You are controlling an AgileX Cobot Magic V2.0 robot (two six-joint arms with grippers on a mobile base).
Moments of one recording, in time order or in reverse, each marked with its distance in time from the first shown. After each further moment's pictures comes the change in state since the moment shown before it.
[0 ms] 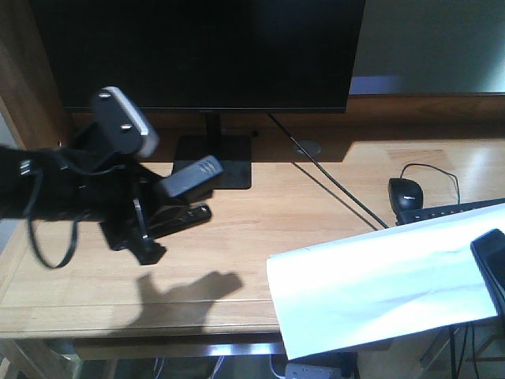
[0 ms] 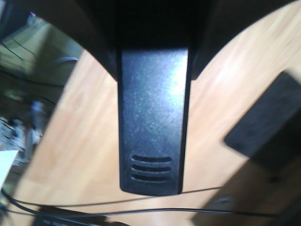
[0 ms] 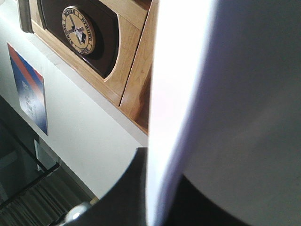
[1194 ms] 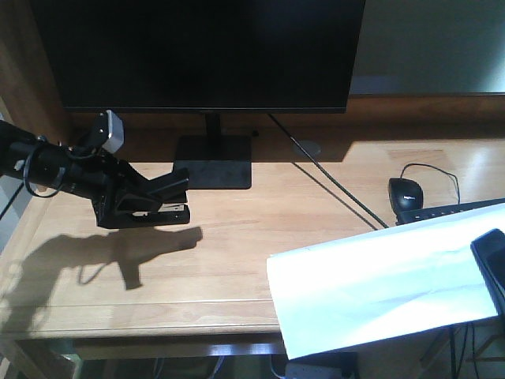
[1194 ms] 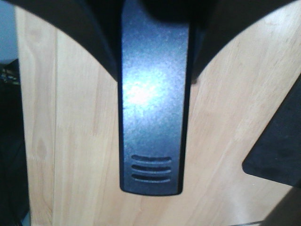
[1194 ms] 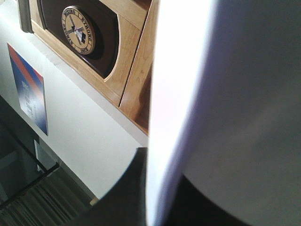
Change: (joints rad) left arm 0.428 0.685 -0.405 -0.352 0.521 0.729; right arm 0.000 0.000 0.000 0.000 0.000 0.000
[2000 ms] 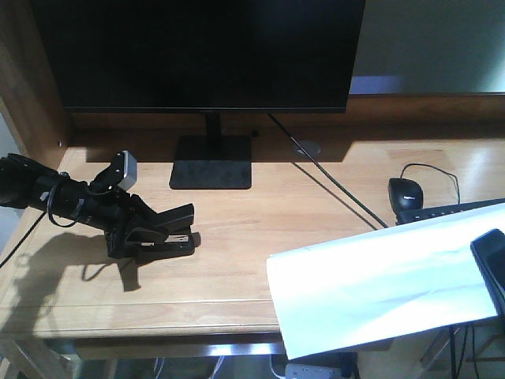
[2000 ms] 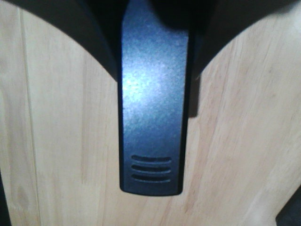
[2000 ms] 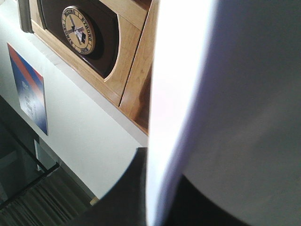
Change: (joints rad) left arm 0.000 0.167 -0.003 -0.019 -0.037 0.113; right arm 0.000 0.000 0.000 0.000 0.000 0.000
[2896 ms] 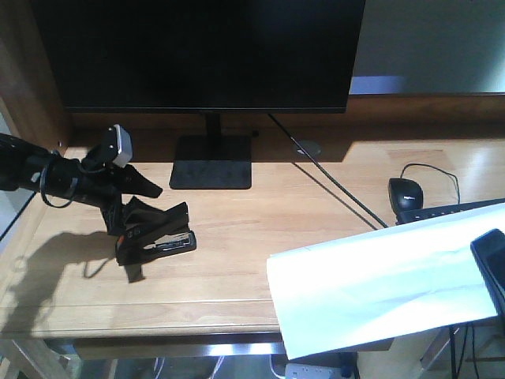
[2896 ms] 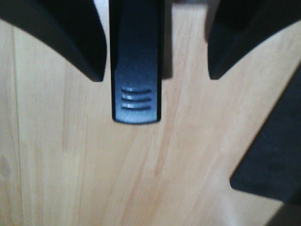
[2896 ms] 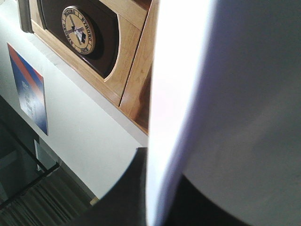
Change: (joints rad) left arm 0.000 -0.105 -0.005 -0.026 -0.040 -0.033; right arm 0.000 0.000 0.000 0.000 0.001 0.000
